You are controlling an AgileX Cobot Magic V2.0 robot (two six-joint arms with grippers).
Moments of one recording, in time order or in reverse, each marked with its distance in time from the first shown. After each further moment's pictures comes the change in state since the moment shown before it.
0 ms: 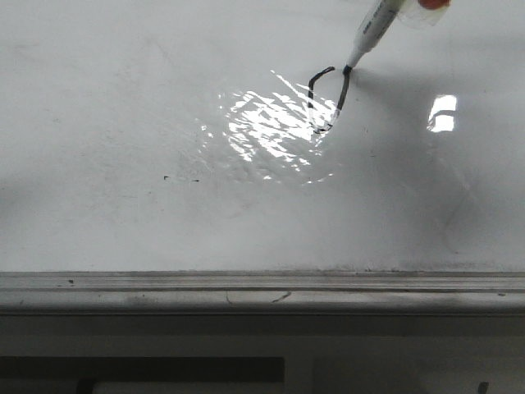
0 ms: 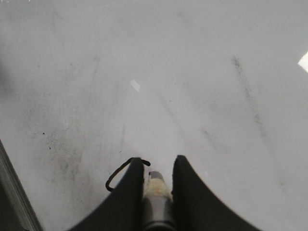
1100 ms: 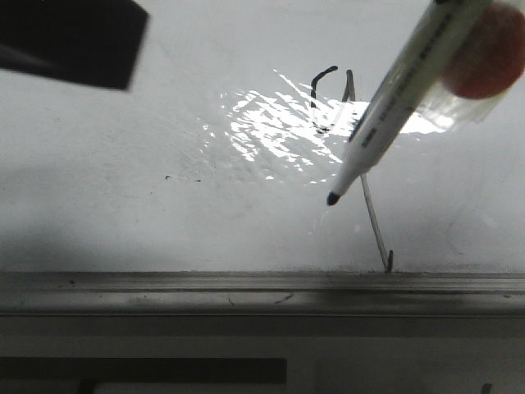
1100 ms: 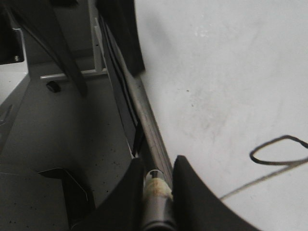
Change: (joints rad) left arm -0.217 0.367 0.000 -0.393 0.164 0.625; right arm 0.245 -0.083 -0.002 0.139 0.293 -0.078
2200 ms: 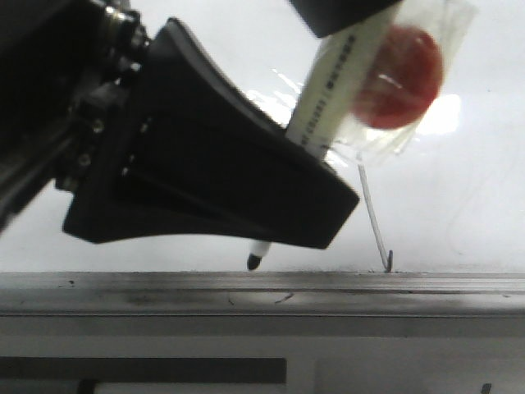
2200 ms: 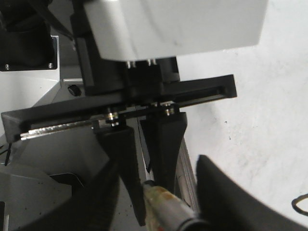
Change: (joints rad) left arm -0.212 0.236 0.001 -0.254 -0.171 0.251; right arm 0.137 0.055 -0.002 0.002 -0.095 -0.008
